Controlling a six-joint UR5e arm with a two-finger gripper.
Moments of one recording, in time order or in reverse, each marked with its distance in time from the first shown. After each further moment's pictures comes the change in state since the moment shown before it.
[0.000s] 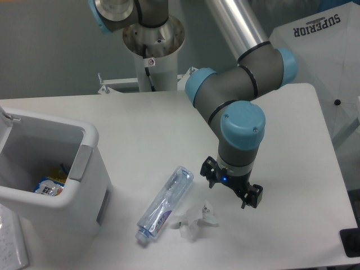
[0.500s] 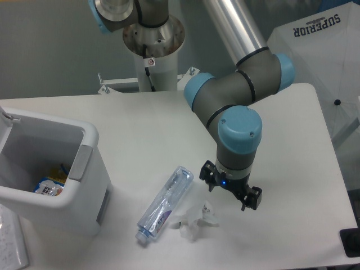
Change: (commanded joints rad) arm -0.009 -0.017 -0.029 0.123 -0.021 -0.092
